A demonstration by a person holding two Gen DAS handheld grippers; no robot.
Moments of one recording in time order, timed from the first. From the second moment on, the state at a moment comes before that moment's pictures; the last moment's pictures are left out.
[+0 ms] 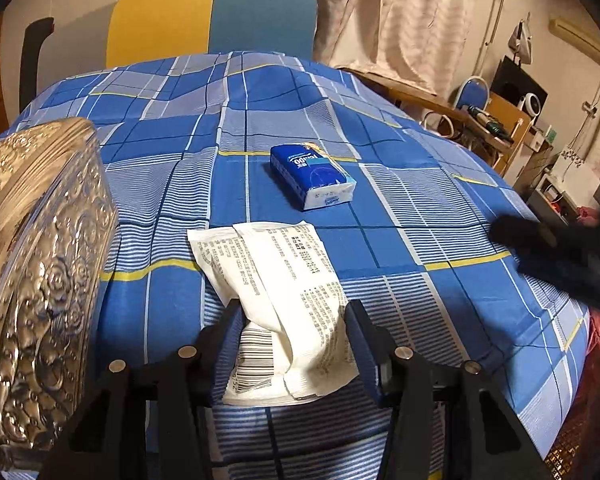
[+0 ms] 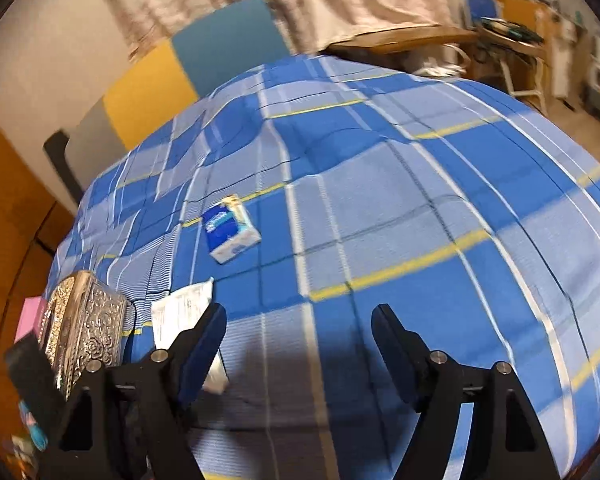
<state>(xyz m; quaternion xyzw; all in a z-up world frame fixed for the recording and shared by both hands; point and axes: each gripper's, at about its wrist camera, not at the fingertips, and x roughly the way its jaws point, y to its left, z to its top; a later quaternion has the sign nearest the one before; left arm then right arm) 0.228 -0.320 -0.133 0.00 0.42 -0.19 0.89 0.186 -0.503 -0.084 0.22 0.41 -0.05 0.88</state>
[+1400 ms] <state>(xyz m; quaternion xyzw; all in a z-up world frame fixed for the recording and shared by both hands) 0.235 -0.321 -0.124 0.01 0.46 -0.18 0.87 0.187 -0.494 -0.135 0.16 0.51 -0.05 0.84</state>
